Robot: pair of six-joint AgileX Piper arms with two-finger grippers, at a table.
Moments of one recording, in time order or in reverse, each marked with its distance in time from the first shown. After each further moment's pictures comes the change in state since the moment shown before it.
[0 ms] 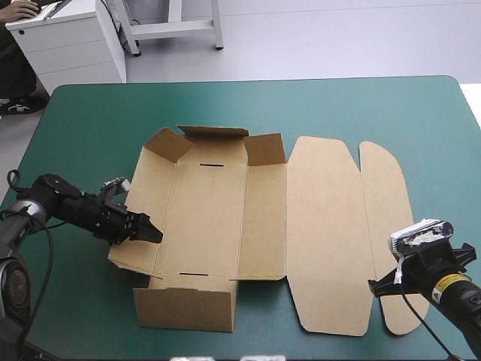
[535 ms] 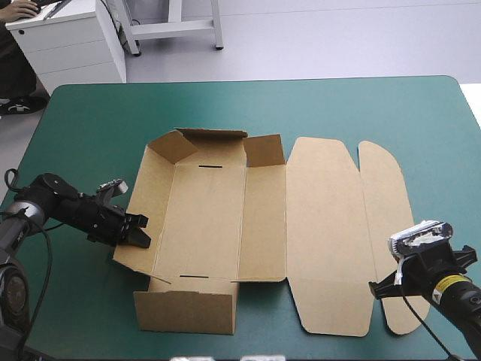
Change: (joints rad) left arm -0.001 -0.030 0.000 0.069 0.002 -0.089; right arm 0.000 0.000 0.000 0.000 0.024 0.000
